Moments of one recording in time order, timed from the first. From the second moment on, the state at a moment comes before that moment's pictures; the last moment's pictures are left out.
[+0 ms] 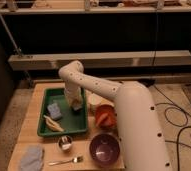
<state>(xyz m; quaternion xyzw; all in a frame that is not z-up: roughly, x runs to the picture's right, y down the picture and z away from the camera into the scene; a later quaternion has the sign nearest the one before) -0.134 0.076 0.907 -0.15 -0.33 -0.78 0.51</state>
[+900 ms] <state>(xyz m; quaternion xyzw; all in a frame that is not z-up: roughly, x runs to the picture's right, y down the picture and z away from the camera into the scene) -0.197 0.084 0.923 -0.12 -0.37 -0.80 0.46</state>
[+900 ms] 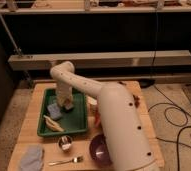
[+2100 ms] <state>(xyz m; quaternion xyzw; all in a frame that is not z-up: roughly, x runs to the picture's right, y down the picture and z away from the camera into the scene) -0.184 0.126 0.850 -0.13 -0.36 -0.80 0.47</state>
